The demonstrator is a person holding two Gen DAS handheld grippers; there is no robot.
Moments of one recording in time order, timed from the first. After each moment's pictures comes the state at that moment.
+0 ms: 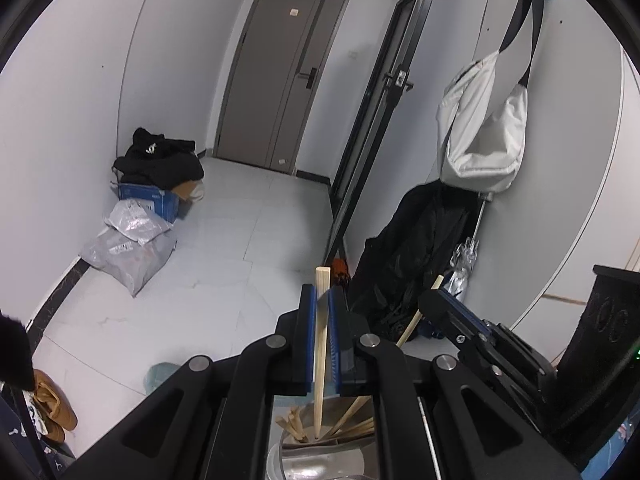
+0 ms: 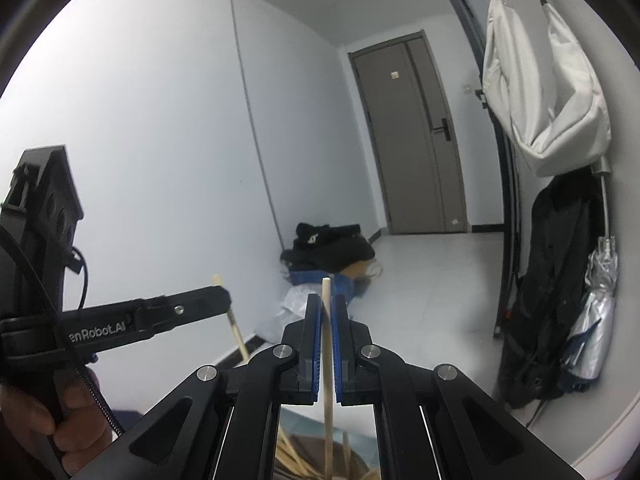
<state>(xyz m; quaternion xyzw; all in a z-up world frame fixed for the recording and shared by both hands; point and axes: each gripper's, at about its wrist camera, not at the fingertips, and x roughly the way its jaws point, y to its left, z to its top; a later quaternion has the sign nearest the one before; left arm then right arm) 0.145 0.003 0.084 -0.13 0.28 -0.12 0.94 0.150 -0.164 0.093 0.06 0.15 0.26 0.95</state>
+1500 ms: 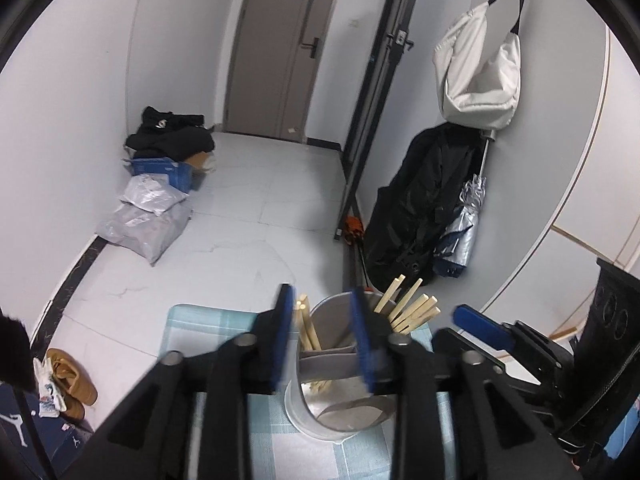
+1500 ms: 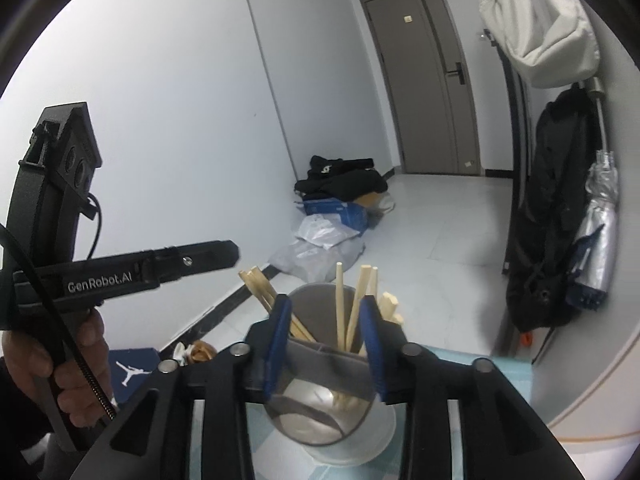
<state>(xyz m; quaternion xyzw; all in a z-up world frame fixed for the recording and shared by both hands) 0.091 -0.004 0.055 -0.09 0.32 -0.10 0.94 0.095 -0.182 0.036 0.04 0.25 0.28 0.92</state>
